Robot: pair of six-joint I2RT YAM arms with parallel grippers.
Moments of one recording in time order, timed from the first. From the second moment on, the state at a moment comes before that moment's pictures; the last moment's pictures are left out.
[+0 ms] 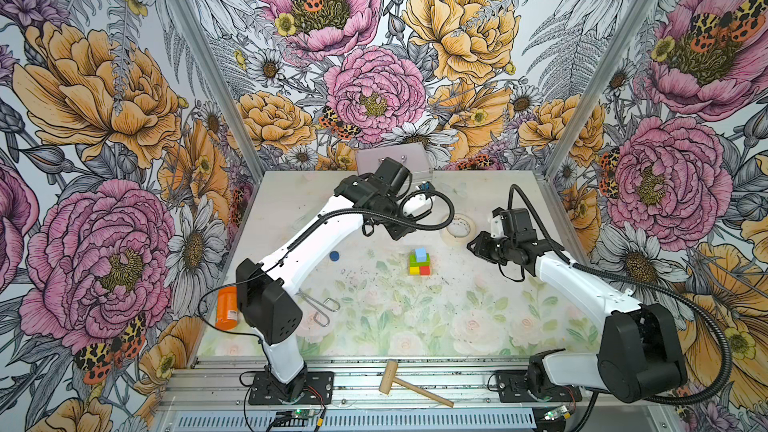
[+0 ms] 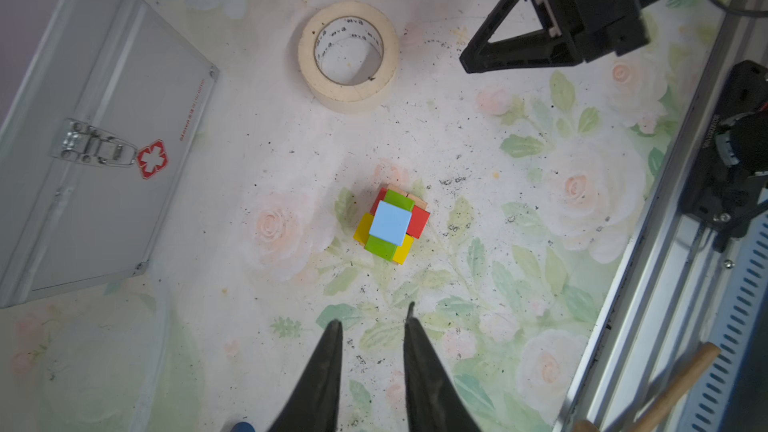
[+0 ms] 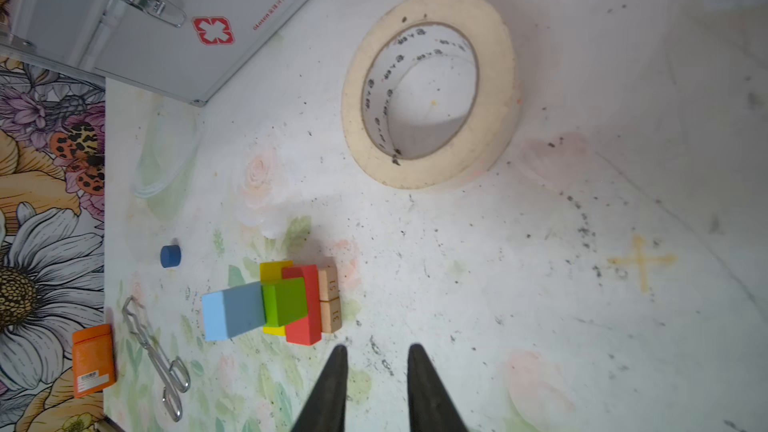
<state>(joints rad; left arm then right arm) -0.64 1.70 1.76 -1.03 0.23 0.30 0.23 1.37 0.90 -0.42 -0.33 0.54</state>
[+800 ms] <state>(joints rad) -0.54 1.48 0.99 -0.13 0.47 -0.44 0.43 1.76 1.23 -0.41 -0.38 0.54</state>
